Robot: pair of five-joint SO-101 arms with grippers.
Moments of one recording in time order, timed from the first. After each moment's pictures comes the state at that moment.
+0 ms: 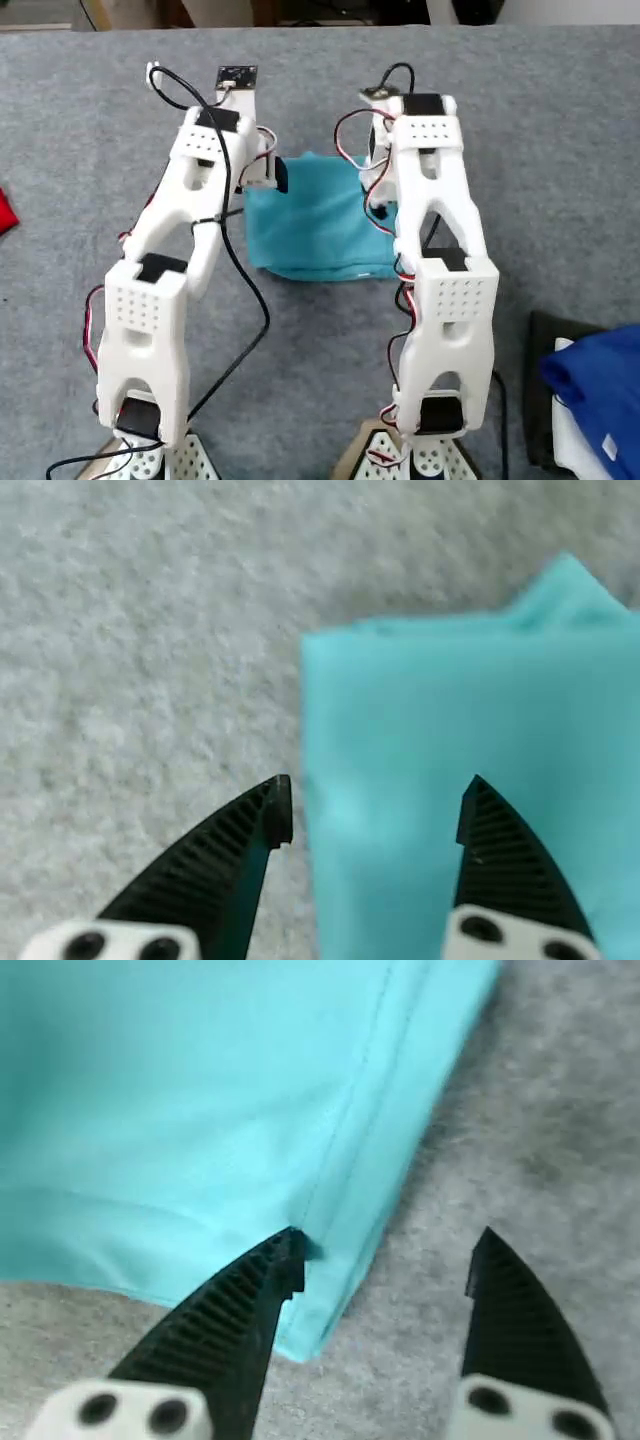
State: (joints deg) left arm 8.4 39.8 -32.6 75.8 3.0; right arm -6.4 41.5 -31.9 93.2 7.3
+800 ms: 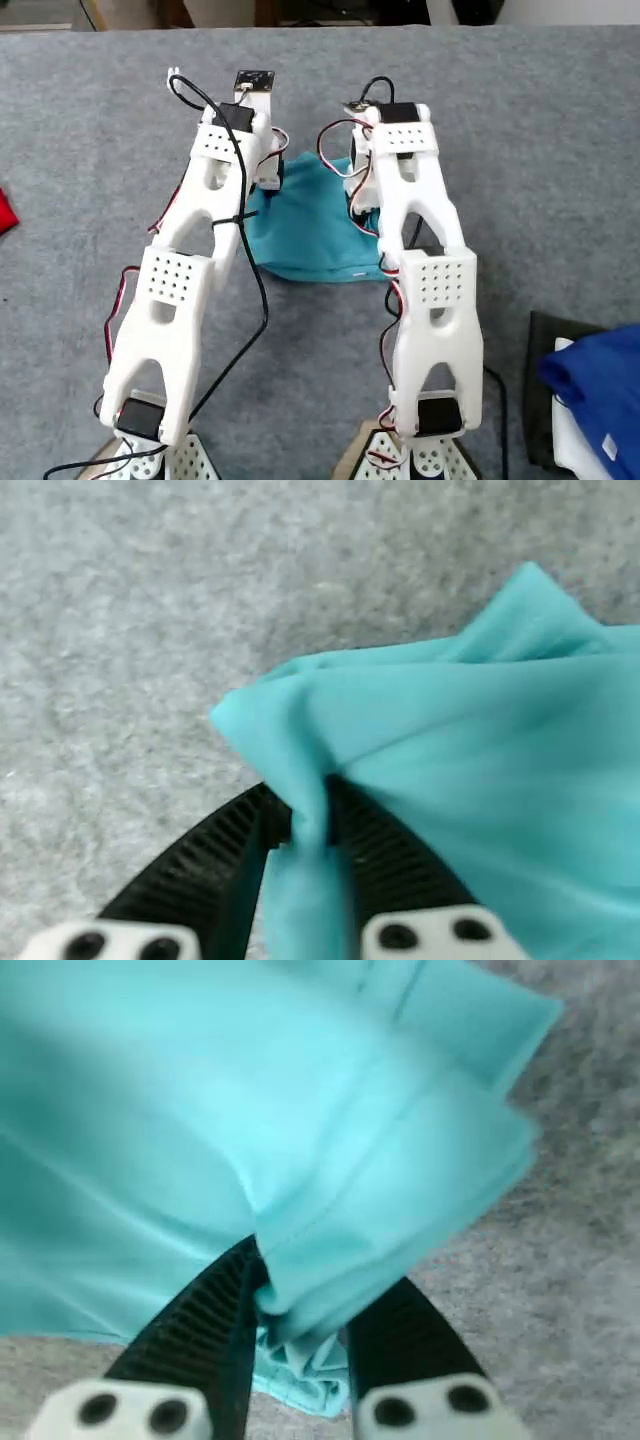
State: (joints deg) left arm 10.0 62.5 -65.1 88.7 1.5; right arm -9.1 54.8 -43.7 97.2 4.1
